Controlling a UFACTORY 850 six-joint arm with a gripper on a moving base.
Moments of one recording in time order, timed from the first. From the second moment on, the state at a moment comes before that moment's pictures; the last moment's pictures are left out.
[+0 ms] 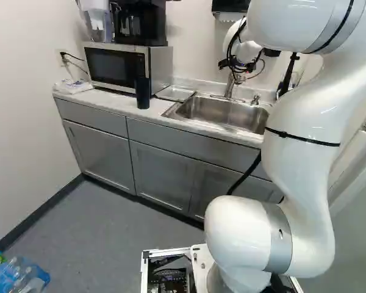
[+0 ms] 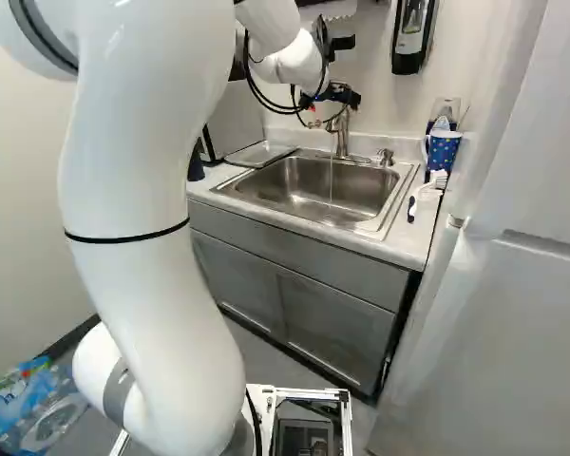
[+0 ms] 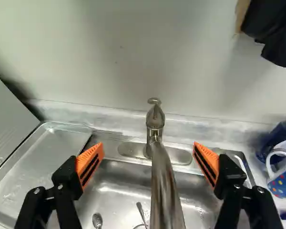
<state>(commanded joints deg) -17.1 -17.5 -82.8 0.6 -0.5 0.0</state>
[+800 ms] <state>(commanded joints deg) -13.7 -26.2 -93.2 0.6 -0.3 0.0</state>
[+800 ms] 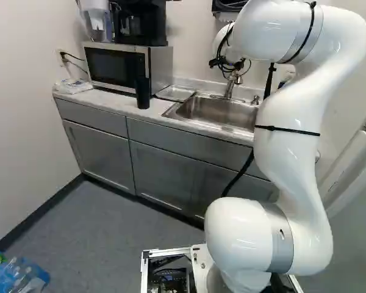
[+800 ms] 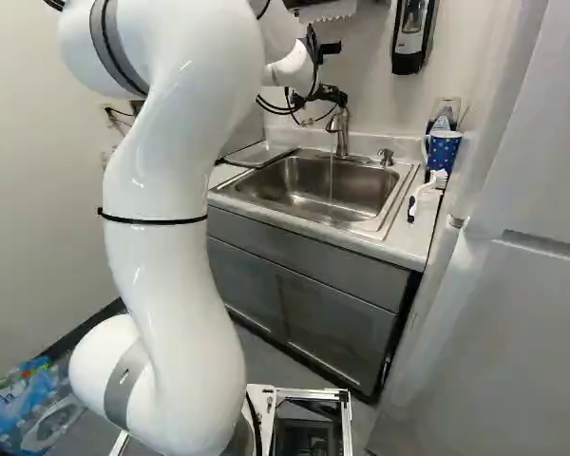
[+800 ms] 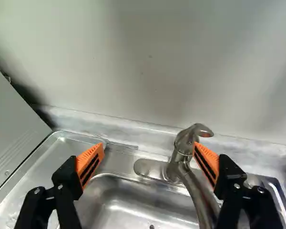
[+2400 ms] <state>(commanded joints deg) -15.2 -22.5 -88.6 0.6 1.3 0.0</state>
